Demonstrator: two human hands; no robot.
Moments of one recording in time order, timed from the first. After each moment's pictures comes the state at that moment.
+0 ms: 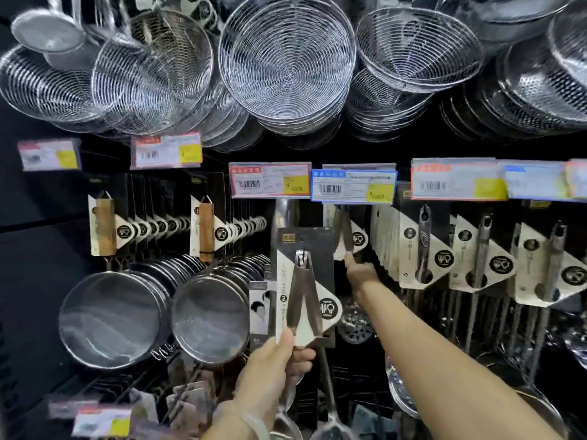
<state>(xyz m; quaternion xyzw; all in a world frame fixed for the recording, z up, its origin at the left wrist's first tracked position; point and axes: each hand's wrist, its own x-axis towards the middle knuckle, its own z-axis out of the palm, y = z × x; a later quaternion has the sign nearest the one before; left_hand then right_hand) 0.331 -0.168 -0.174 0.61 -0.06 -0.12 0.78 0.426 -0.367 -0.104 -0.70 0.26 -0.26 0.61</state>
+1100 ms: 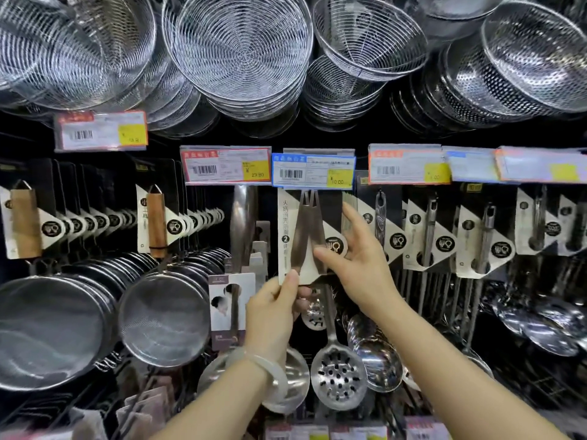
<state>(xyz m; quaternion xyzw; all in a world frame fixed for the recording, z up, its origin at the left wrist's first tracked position) 0.321 -0.216 -0.122 0.56 -0.18 -0.05 0.81 0.282 -0.335 -0.075 -0.75 -0.11 -0.41 0.52</state>
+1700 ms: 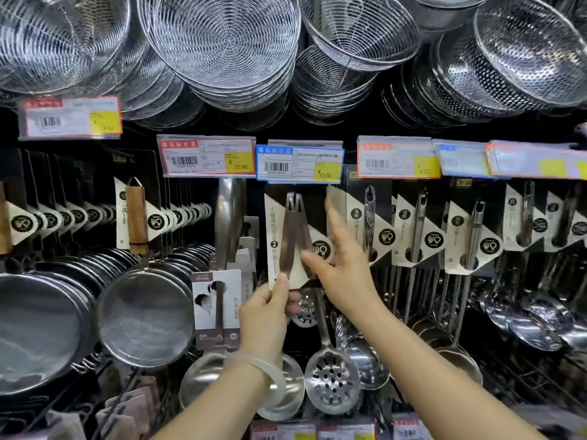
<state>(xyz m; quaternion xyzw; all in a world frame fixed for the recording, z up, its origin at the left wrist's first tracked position) 0.323 -0.232 -0.132 0.56 -0.11 -0.04 0.82 0.298 -0.346 -0.093 -0.78 -0.09 -0.44 0.43</state>
